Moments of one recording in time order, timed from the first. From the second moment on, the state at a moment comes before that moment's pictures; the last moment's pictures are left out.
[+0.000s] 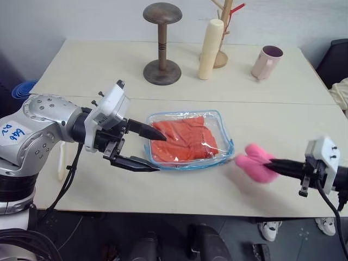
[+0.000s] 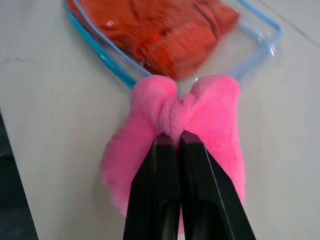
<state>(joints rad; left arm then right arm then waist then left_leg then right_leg) -0.74 0.94 -0.02 -0.35 -0.80 0.84 -1.26 0.05 -1.00 -0.44 -0.45 0.53 0.48 1.16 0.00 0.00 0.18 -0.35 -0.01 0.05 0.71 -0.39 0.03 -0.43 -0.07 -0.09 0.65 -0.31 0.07</state>
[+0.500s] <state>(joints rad) -0.76 0.85 -0.09 -0.34 -0.72 0.81 -1.23 -0.22 -0.86 0.22 -0.49 0.25 0.44 1.04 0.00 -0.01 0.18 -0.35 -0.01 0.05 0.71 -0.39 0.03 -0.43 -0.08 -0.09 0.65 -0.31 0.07</state>
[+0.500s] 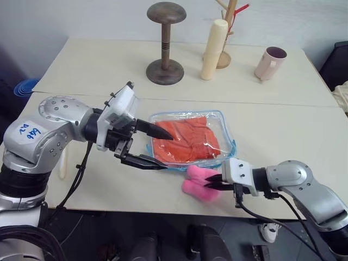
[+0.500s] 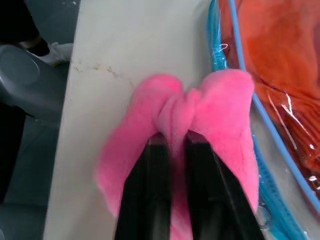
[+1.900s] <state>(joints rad) -0.73 0.46 -0.57 -0.10 -0.10 0.41 -1.20 -0.50 -0.94 0.22 0.16 -0.13 -0.43 1.01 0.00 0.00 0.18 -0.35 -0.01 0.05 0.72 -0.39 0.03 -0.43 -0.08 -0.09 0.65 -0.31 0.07</state>
